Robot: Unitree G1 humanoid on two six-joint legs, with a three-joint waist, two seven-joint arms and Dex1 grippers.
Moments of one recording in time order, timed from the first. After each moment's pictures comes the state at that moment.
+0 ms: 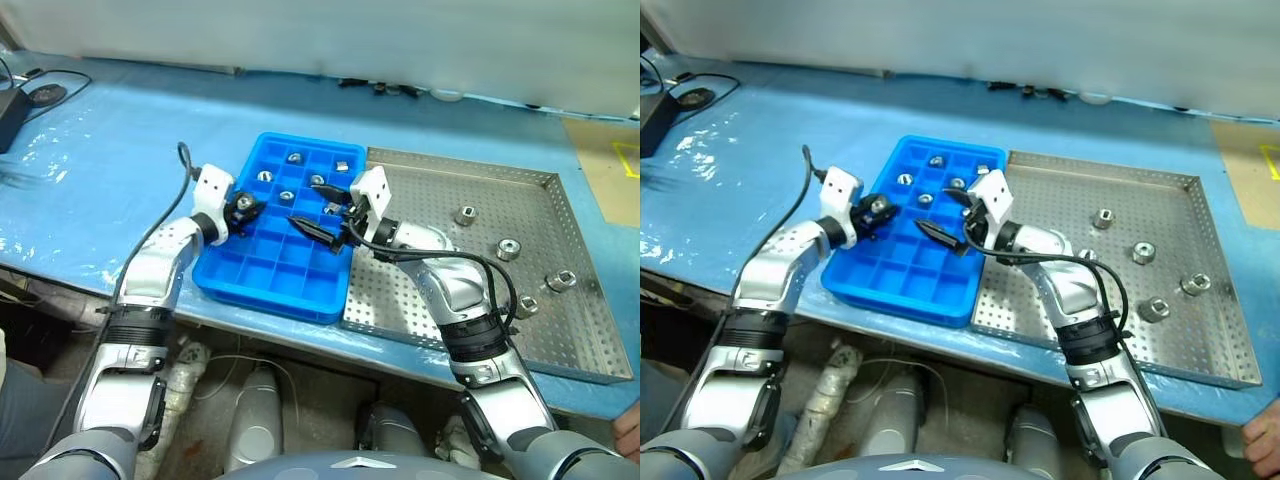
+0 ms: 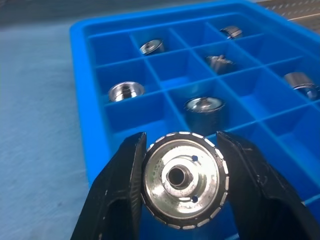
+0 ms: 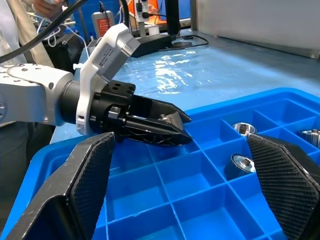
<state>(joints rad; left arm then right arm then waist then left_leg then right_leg) -0.56 0.39 0.03 0.19 -0.19 0.43 -0.61 -0.53 -0.22 0.17 -0.03 0.32 0.40 0.71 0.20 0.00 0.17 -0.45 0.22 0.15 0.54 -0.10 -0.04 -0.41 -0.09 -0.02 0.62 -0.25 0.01</state>
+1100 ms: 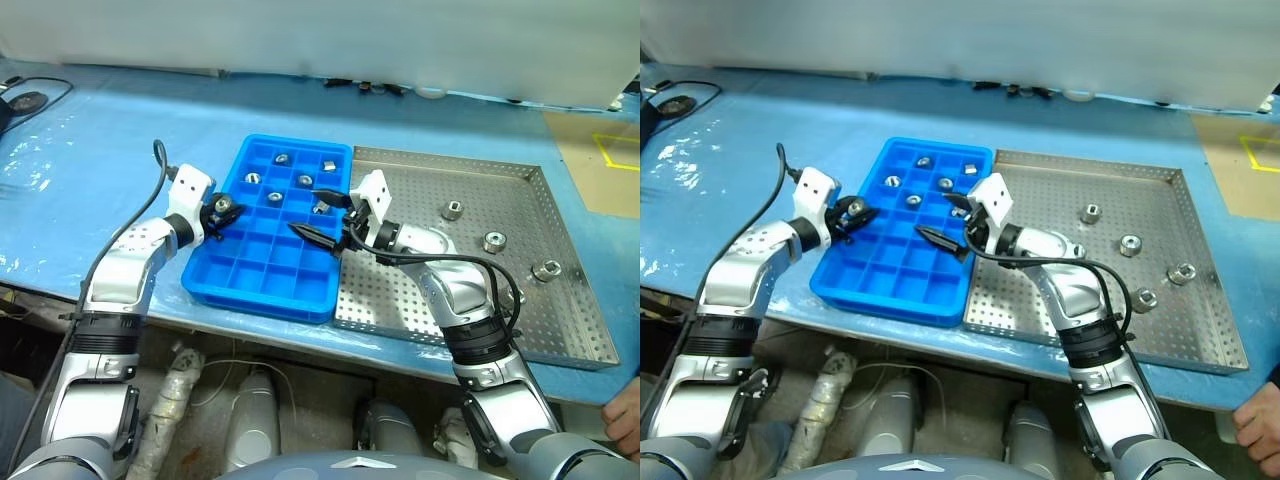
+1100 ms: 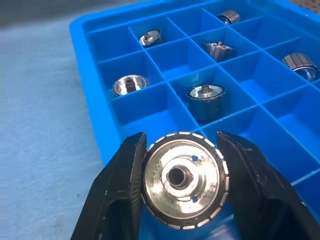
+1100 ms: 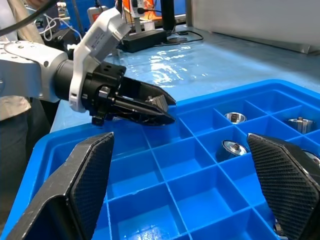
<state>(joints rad) -0.50 0.51 0.07 0.11 -0.22 0.49 -0.62 -0.53 -0.24 0.17 -0.05 0.31 0.41 0.74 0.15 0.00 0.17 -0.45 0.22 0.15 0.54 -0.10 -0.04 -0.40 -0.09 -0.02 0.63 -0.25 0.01</state>
